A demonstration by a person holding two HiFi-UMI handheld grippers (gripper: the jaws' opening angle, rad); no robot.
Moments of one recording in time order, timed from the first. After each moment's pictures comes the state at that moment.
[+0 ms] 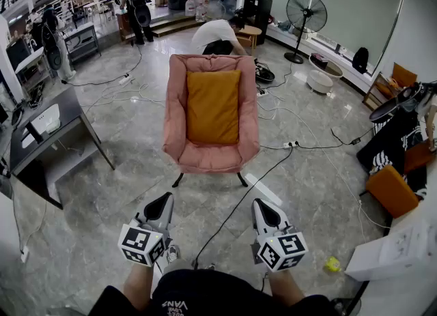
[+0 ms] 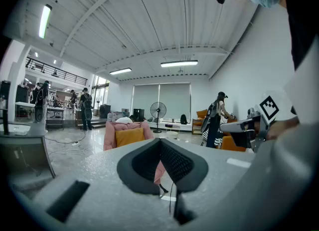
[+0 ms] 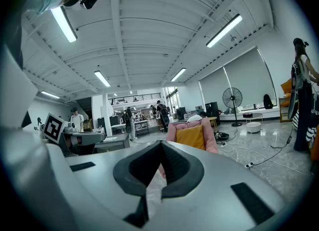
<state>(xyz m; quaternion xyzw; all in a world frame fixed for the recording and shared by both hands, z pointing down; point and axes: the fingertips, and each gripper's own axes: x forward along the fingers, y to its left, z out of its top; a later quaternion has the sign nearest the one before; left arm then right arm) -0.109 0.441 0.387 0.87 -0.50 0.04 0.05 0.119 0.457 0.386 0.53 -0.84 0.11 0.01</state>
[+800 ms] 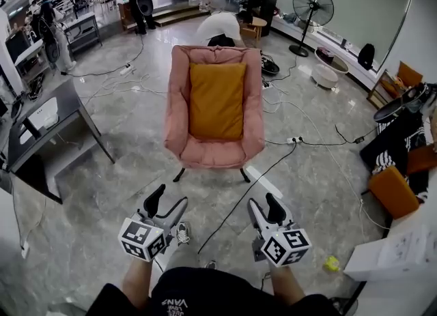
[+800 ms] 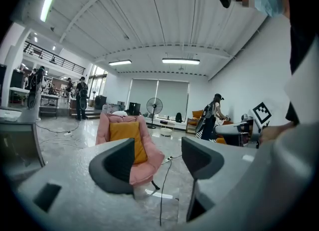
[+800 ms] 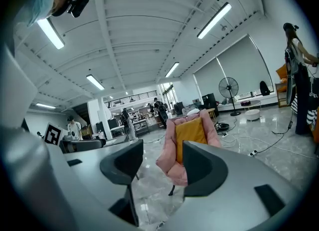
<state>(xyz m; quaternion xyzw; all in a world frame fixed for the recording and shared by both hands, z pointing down) -0.105 0.402 0.411 0.88 -0.46 0.04 0.10 0.122 0.413 0.407 0.53 -0.83 0.17 0.00</state>
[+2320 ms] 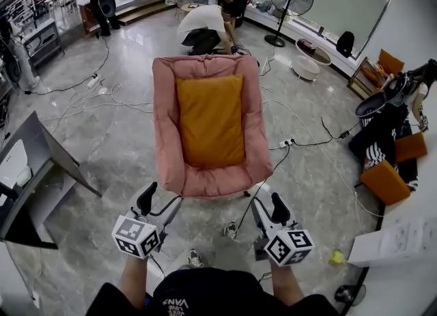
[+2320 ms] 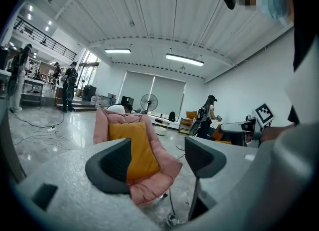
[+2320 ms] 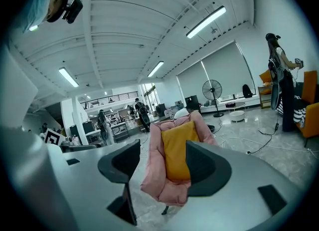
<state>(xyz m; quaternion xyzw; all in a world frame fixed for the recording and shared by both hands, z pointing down) -0.219 0.114 0.434 0.91 -0.39 0.03 0.14 0.034 0.177 0.411 0.63 -0.75 0.18 0.00</state>
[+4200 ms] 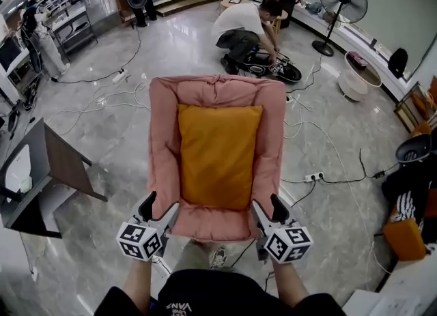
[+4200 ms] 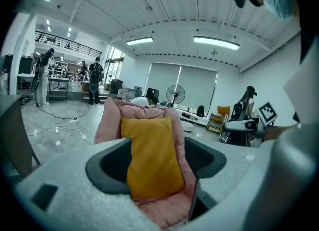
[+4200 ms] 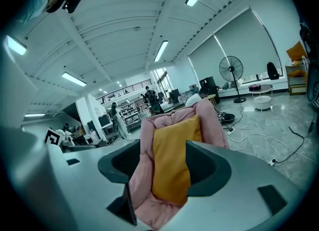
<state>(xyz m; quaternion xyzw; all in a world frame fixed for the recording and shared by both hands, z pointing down) -0.102 -0.136 0.497 0.82 -0.53 0.08 0.20 0.174 -0.150 0.481 0.52 -0.82 0.24 0.04</state>
